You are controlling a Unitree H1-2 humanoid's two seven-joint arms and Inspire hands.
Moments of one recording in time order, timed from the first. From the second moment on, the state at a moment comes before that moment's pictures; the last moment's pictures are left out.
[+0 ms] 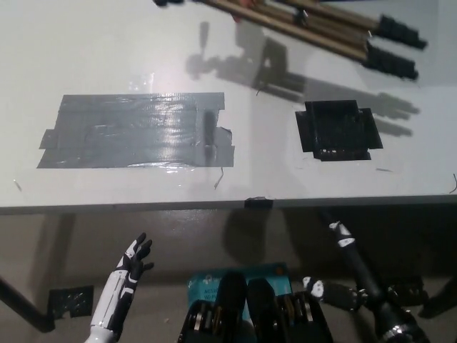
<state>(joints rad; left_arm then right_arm) -0.03 0.14 -0.06 0.28 0.10 -0.38 -0.03 -0.05 -0.14 0.20 -0.11 -0.32 -0.03 0.01</state>
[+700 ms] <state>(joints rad) -0.03 0.14 -0.06 0.28 0.10 -0.39 -0.04 -0.44 -0.19 0.08 -0.30 -0.71 0.07 -0.03</state>
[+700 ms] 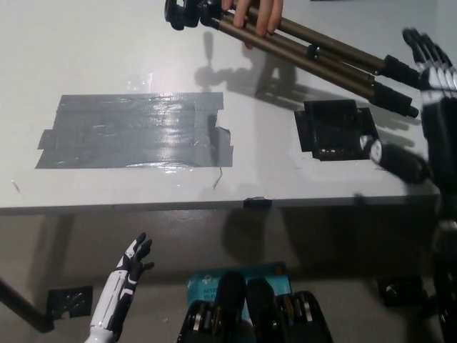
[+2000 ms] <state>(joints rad) -0.06 0.15 -0.06 0.27 0.11 -0.40 -0.04 -1.11 -0.20 0.34 0.80 -0.82 0.20 -0.07</state>
